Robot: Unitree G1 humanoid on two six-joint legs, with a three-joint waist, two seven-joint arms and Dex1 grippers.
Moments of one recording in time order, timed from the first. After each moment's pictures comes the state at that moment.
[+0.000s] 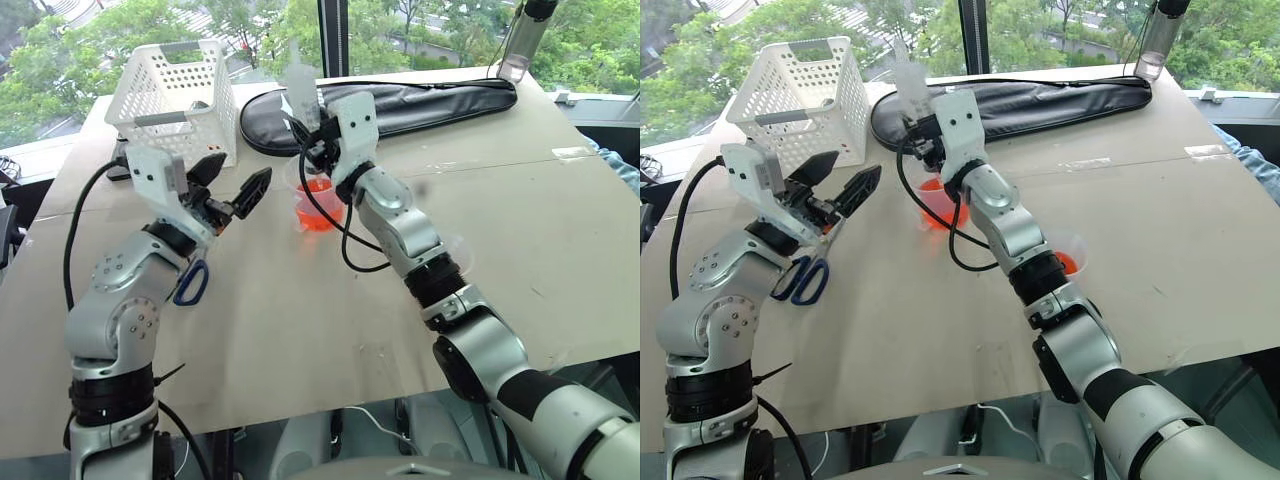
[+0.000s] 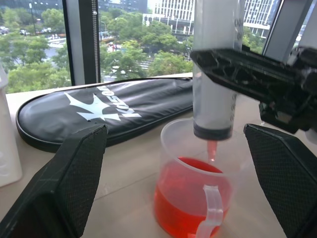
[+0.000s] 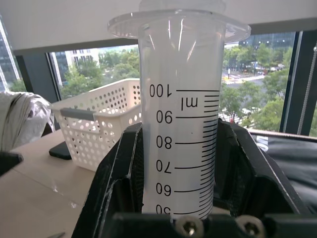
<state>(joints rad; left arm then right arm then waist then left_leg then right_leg) -0.31 0.56 0.33 -0.33 -0.67 0.52 -0.42 -1.00 0.14 0.21 0.55 0.24 0.04 0.15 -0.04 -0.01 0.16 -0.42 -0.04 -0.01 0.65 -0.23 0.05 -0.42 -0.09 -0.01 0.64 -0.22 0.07</state>
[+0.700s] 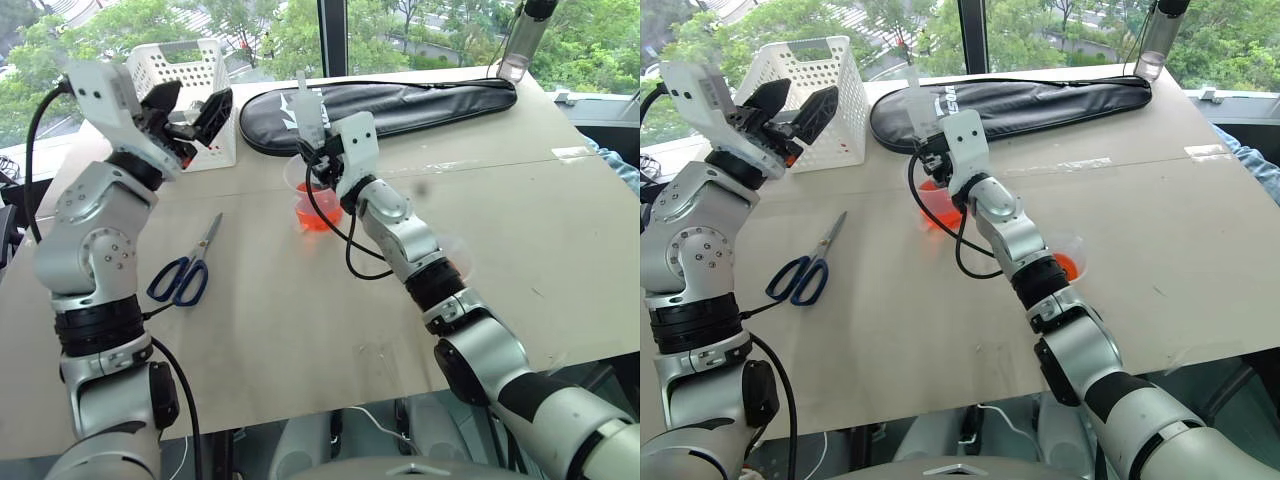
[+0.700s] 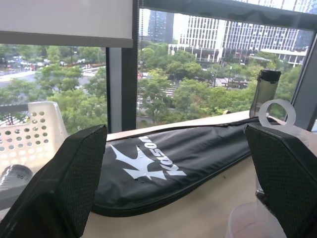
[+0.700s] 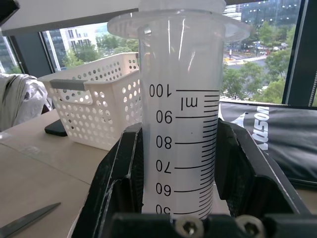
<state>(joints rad) -0.63 0.62 0.36 -0.09 -0.64 0.56 -0.43 -0.97 0.14 0.21 0.61 0.23 0.01 0.19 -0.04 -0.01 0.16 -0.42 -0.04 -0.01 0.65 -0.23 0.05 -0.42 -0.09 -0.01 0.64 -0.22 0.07</state>
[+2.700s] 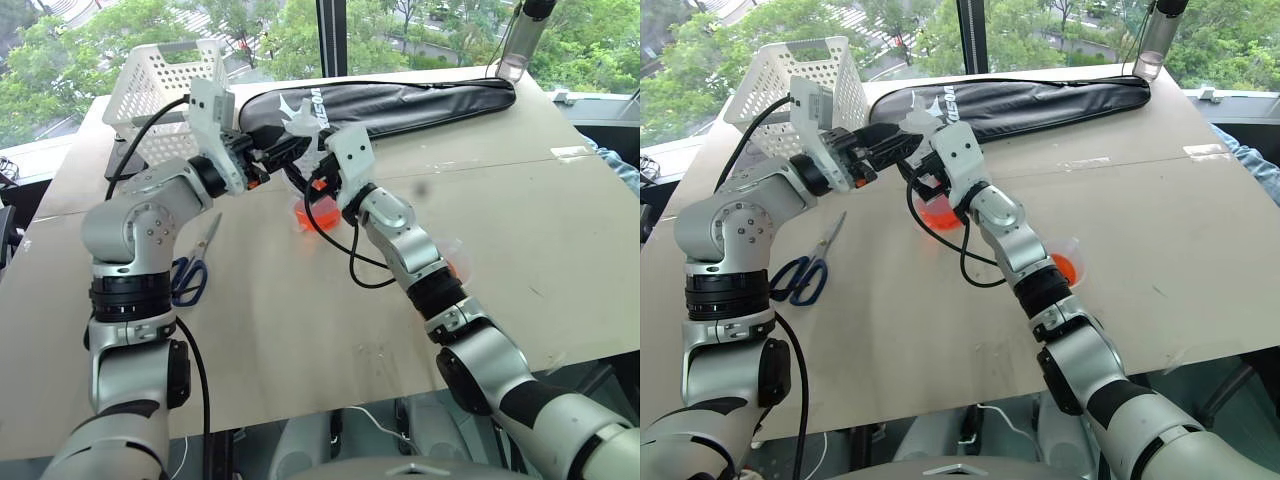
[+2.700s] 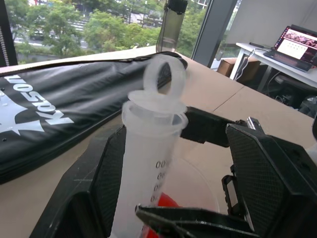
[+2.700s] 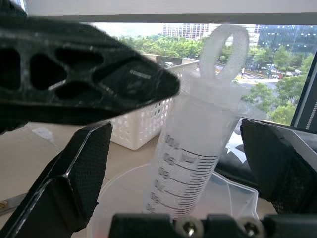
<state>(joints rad) -0.75 0.59 0.19 0.01 -0.65 0.80 -0.64 -0.92 0.14 0.22 0.57 0.12 -0.05 0.28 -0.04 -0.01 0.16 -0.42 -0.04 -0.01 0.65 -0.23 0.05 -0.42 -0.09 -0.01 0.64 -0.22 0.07</state>
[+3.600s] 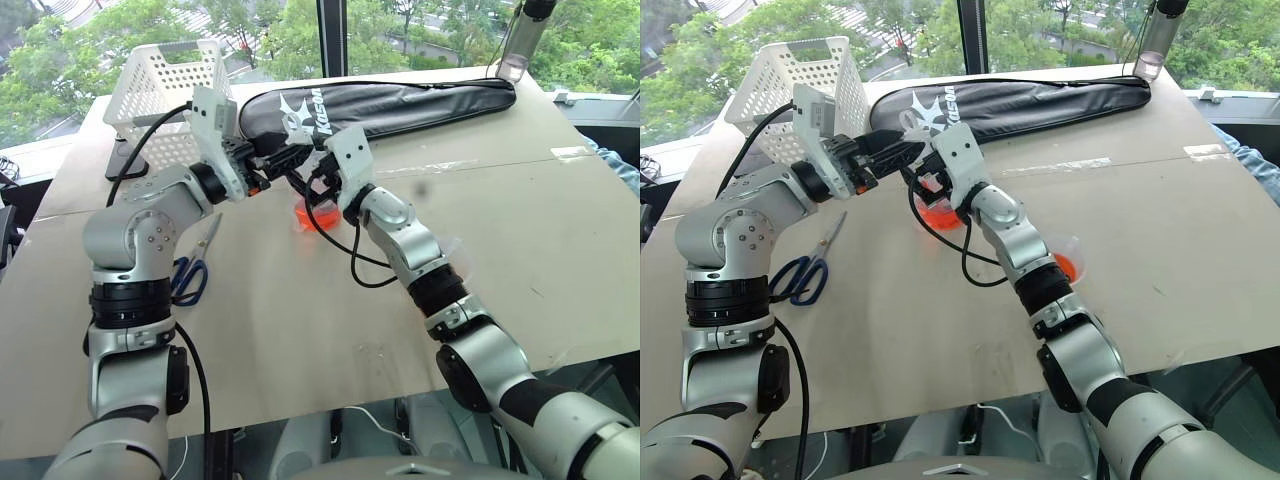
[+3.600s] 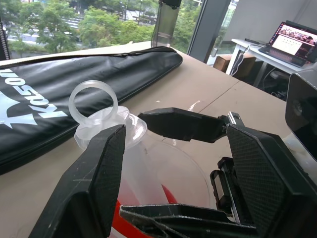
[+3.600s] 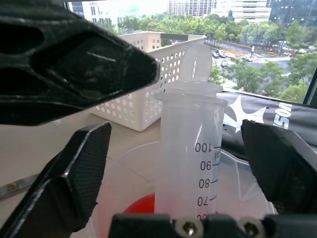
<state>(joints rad) -0.72 0.59 0.19 -0.02 -0.65 0.80 -0.66 -0.94 0.14 0.20 0.57 0.12 0.07 0.30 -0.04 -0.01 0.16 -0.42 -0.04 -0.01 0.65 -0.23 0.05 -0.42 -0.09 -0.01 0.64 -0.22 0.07</state>
